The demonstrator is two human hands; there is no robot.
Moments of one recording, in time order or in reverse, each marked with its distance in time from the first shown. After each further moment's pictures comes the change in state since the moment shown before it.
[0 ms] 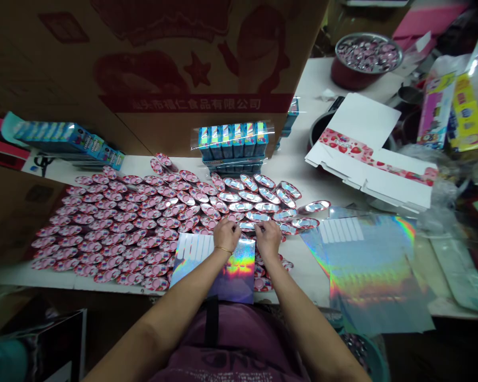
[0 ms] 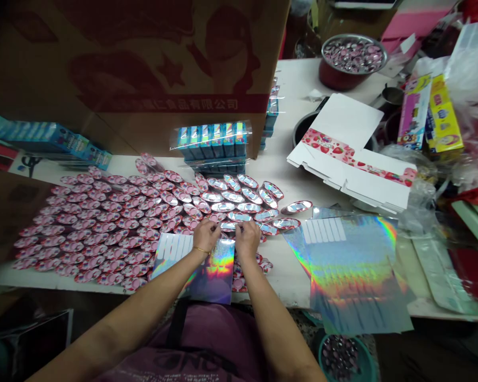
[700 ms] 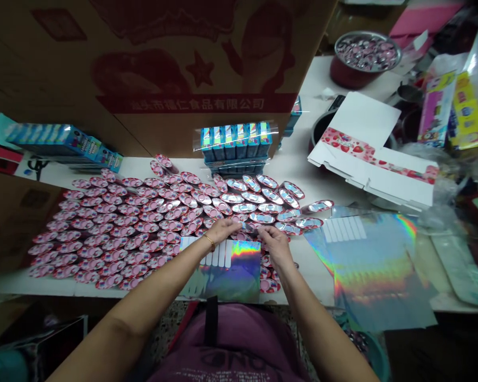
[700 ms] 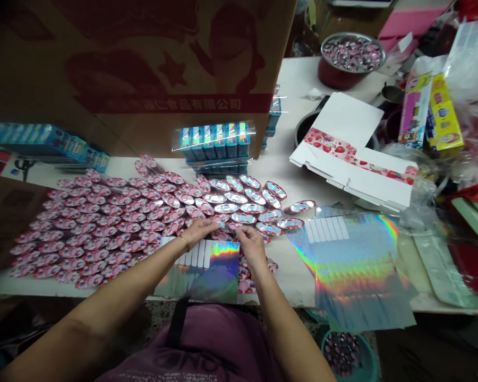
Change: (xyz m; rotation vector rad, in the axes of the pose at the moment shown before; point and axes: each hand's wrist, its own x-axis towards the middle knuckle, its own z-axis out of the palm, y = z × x) left_hand 0.026 -0.025 -0.037 -0.765 -0.501 -0.162; right_hand -0.004 -0.035 -0.030 0.891 -0.264 0.591
